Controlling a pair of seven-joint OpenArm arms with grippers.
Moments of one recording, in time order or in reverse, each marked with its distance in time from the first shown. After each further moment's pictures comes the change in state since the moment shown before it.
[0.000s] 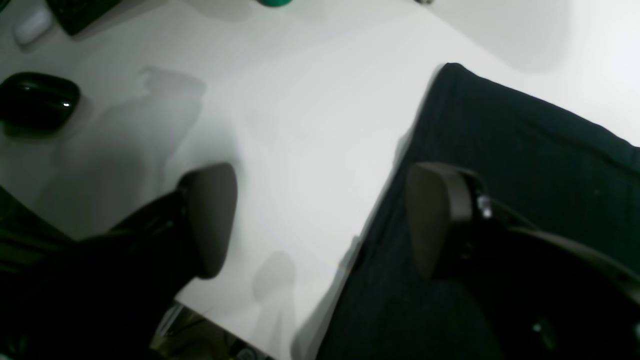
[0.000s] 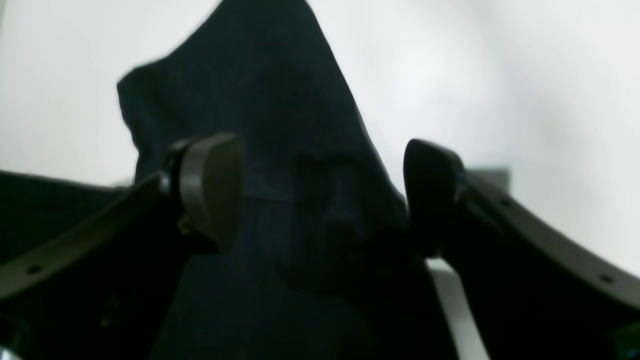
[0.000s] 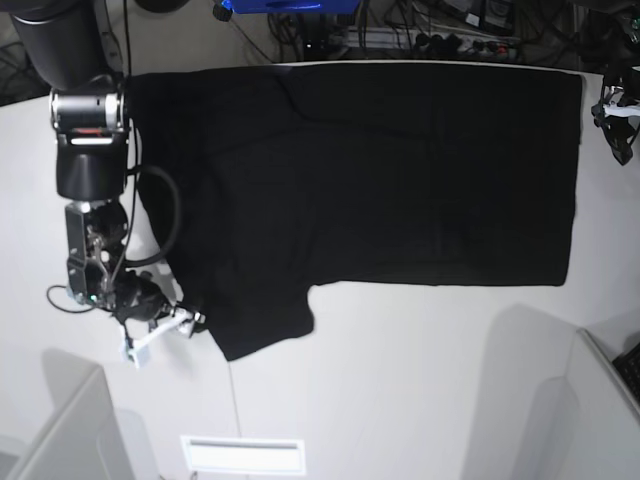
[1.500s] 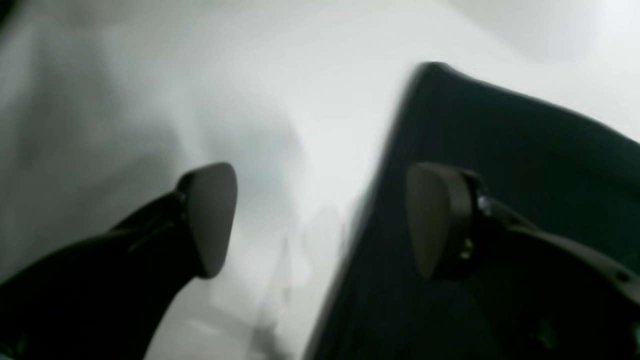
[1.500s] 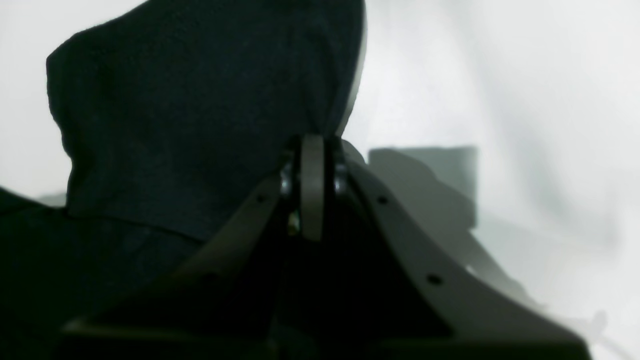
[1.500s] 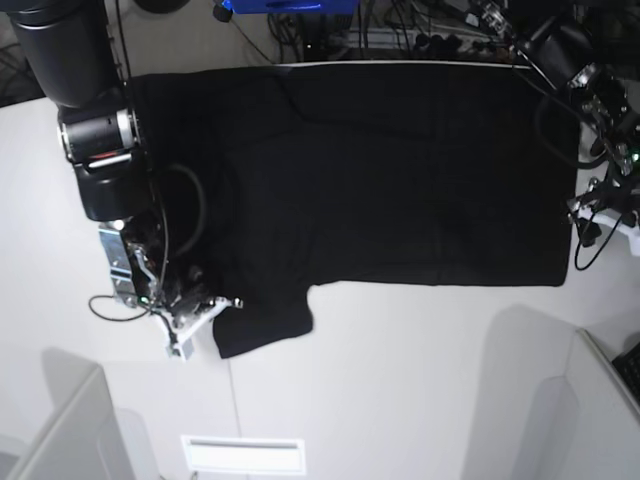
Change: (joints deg) left arm -30.1 -7.8 16.3 -25.6 22.6 0.0 5.6; right arm 4.8 -3.5 -14.9 -13.8 -0.1 -0.1 12.1
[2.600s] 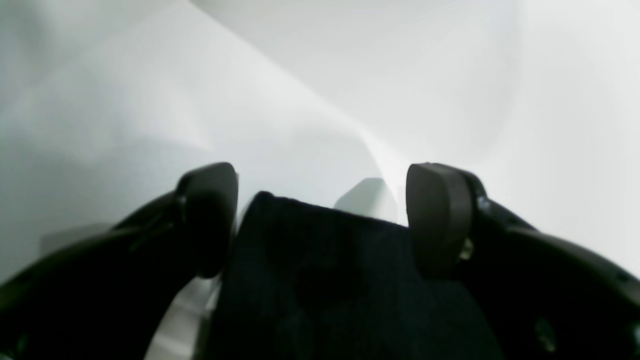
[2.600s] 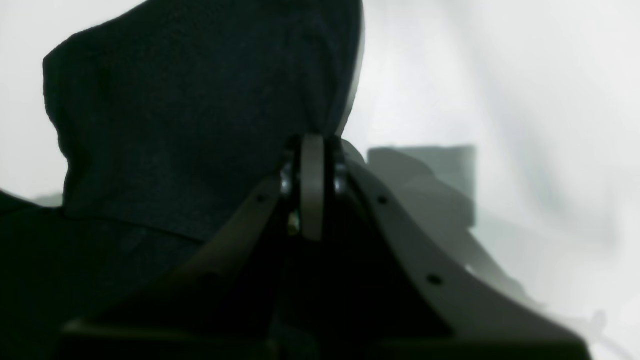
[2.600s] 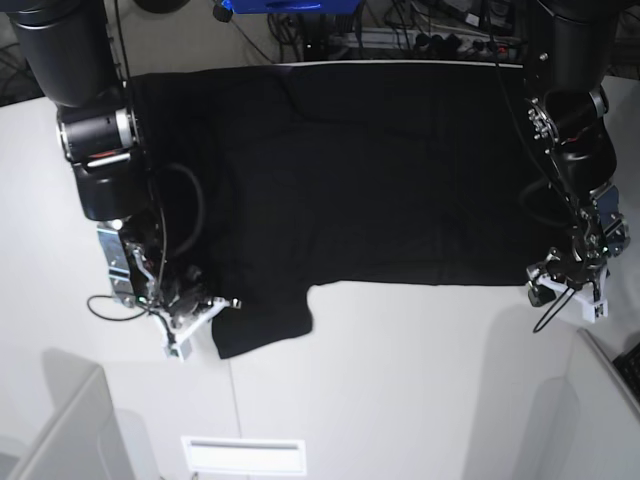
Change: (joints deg) left arm -24.2 -9.2 19.0 -50.5 1.0 0.0 -22.8; right arm -0.1 0.4 0.1 0.0 0.1 0.0 0.0
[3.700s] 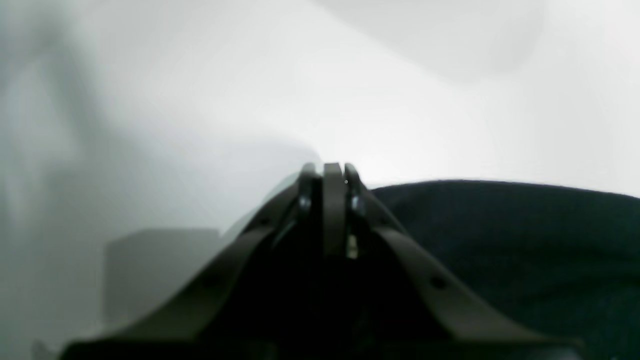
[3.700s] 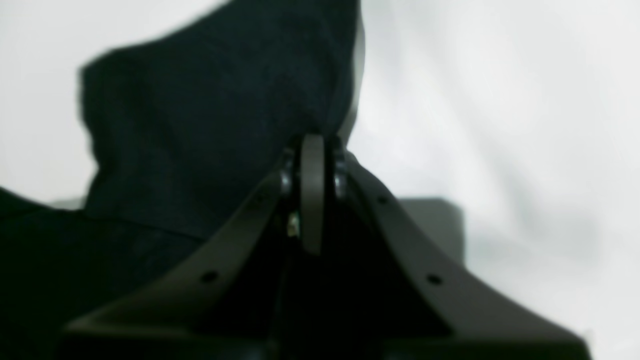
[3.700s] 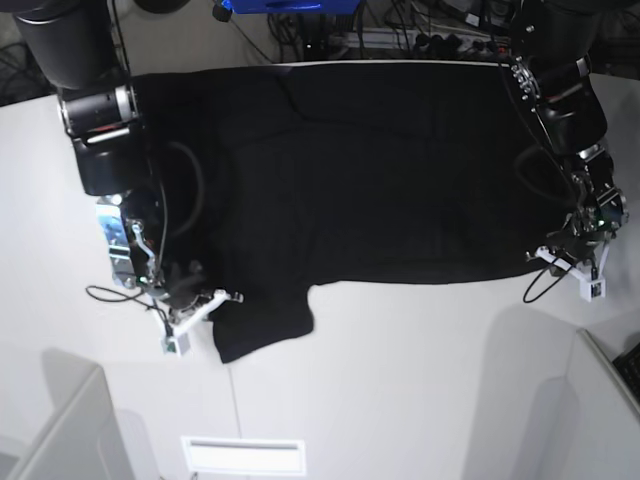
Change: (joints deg) left arm 11.2 2.7 -0.5 19.9 0.4 0.1 6.1; right arm -6.5 1.8 0.1 11.2 -0.2 -0.1 7.0
